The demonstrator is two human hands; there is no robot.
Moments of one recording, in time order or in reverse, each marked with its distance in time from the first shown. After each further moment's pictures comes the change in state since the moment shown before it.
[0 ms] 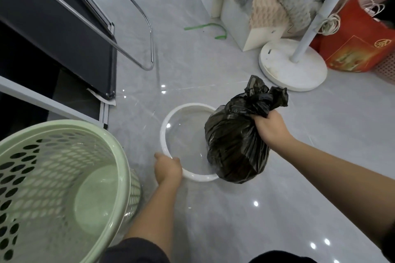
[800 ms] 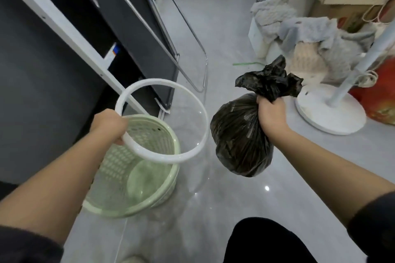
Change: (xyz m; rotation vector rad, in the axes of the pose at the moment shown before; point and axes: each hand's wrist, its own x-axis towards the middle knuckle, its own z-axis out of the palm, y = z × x) left_hand -0.055 0.028 -0.317 0.193 0.281 -0.019; right_hand -0.052 -0.141 0.008 0.306 0.038 -0.250
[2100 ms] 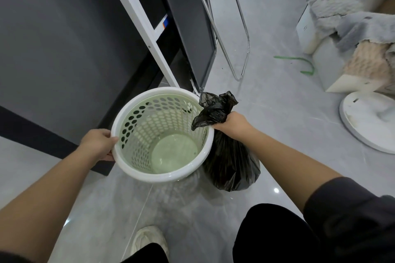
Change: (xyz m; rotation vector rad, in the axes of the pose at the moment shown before) left_hand 0.008 -0.176 -0.002 -0.418 -0.131 -0.232; right_hand -0.057 0.040 0.151 -0.684 -0.795 -0.064
